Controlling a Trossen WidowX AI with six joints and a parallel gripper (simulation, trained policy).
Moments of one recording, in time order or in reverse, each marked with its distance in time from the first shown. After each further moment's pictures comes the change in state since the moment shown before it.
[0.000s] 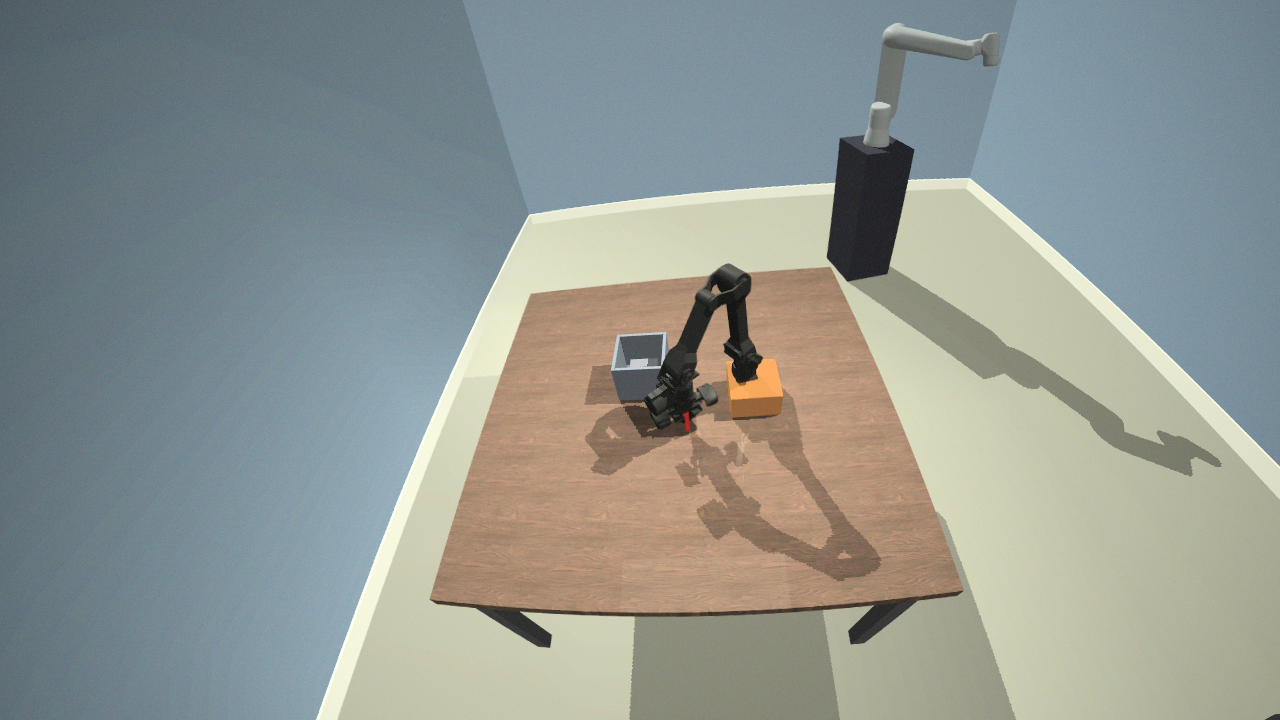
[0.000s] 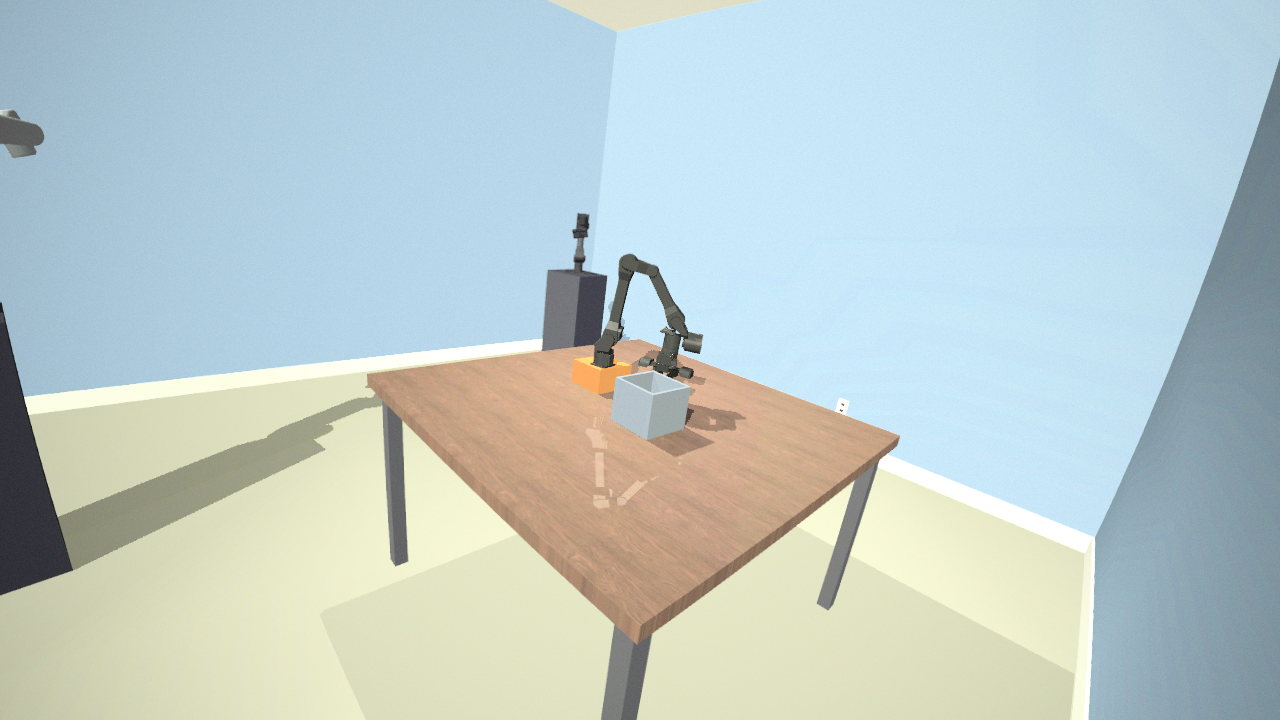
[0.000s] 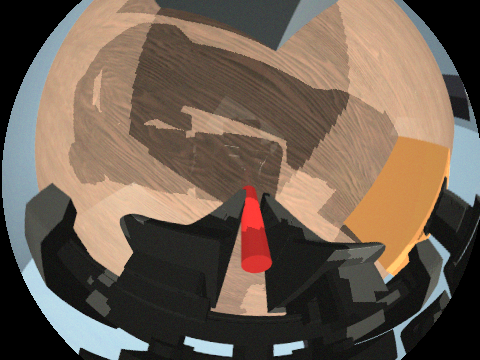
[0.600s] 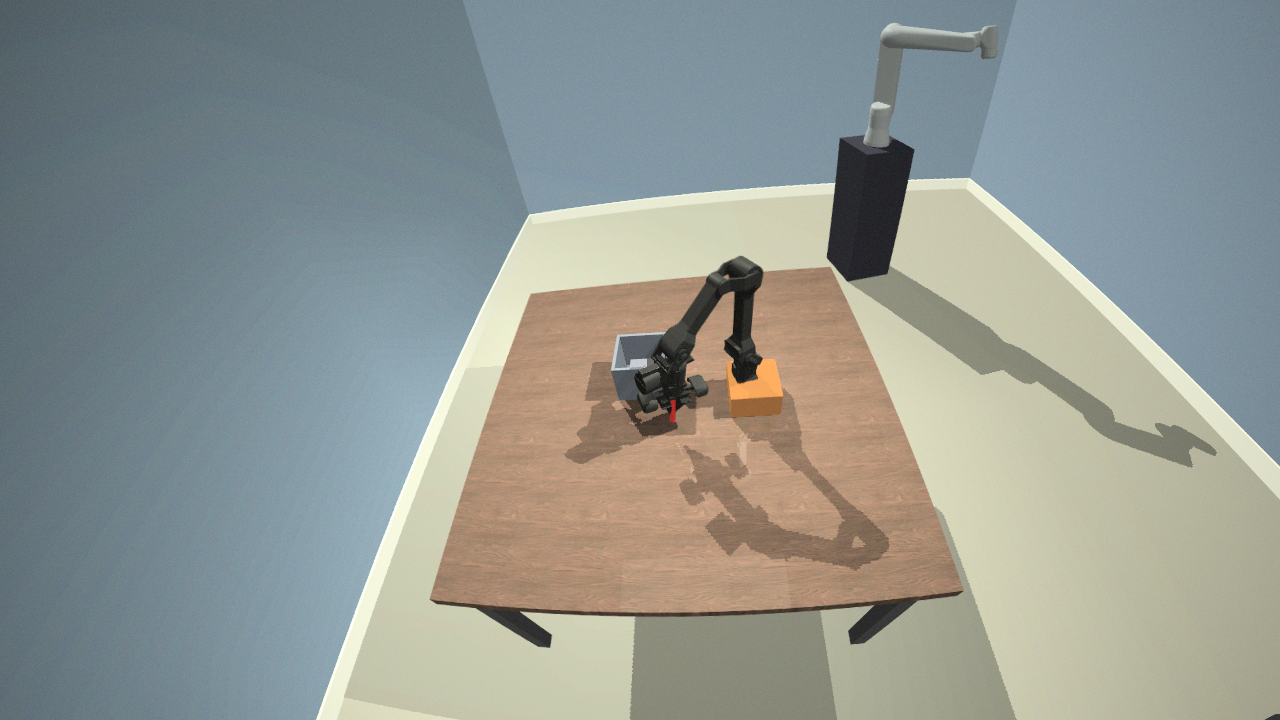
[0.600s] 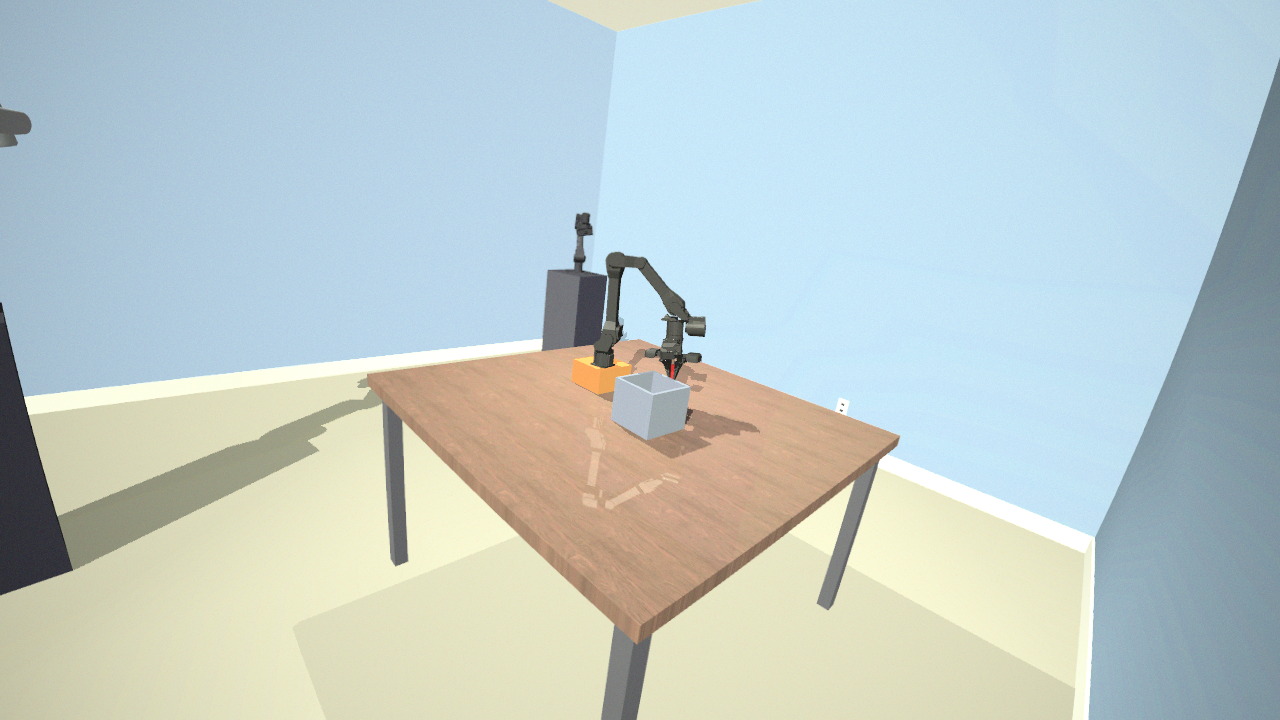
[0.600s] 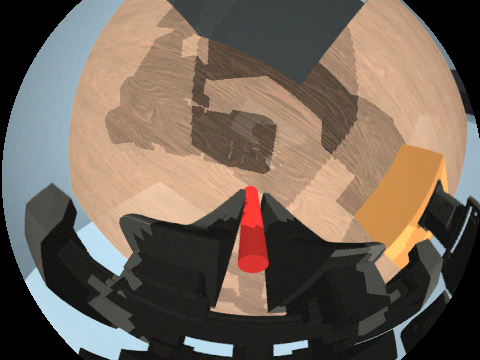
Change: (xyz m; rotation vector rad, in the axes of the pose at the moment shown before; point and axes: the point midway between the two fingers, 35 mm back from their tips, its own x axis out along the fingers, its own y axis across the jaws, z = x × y) arm -0.051 0.028 0.020 0.062 0.021 0.152
